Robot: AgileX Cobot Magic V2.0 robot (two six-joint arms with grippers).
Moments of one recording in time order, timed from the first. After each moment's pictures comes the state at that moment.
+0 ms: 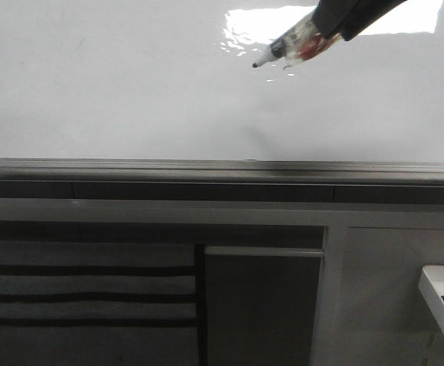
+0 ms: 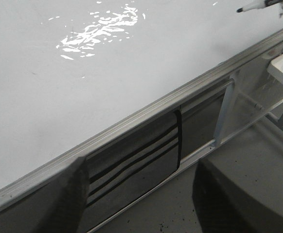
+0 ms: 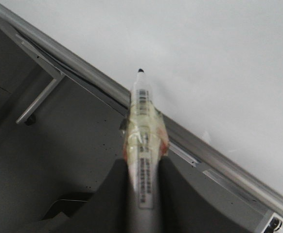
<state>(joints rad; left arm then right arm) -0.33 0.74 -0.77 -0.29 0.71 0.49 0.47 1.30 -1.16 0.23 0.77 -0.21</state>
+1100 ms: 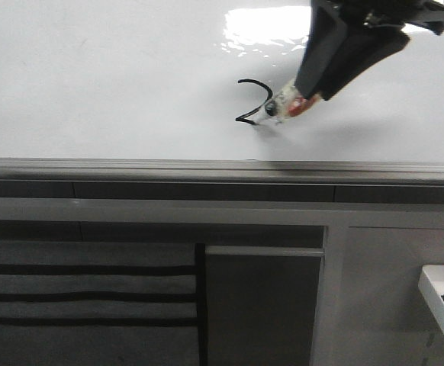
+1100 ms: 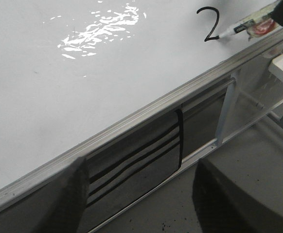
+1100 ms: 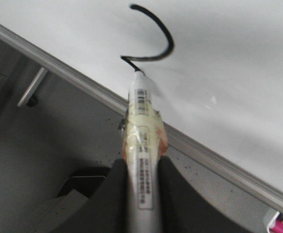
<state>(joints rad) -0.33 0.74 -0.77 -0.29 0.71 0.49 0.38 1.49 -1.22 0.27 0.84 -0.22</state>
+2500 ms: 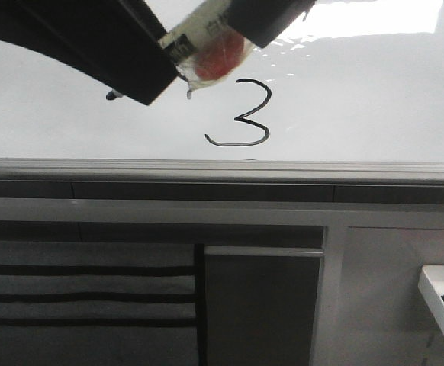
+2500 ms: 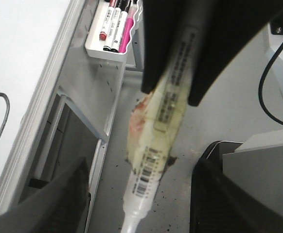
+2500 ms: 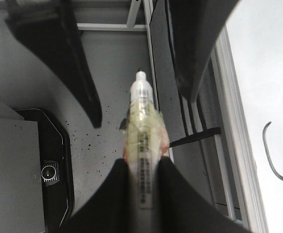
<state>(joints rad) -0.62 1.29 -1.04 -0.71 0.89 1.23 0.76 1.26 -1.18 0.29 0.90 -0.85</state>
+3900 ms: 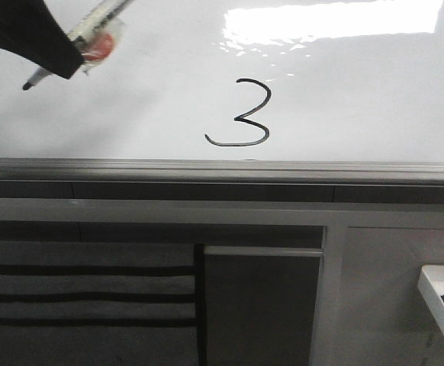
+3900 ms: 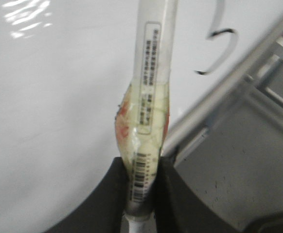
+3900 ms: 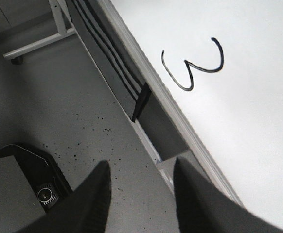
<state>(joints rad) -0.32 1.30 -0.97 -0.57 0.55 0.85 0.48 1.14 -1.19 0.24 0.98 -0.63</state>
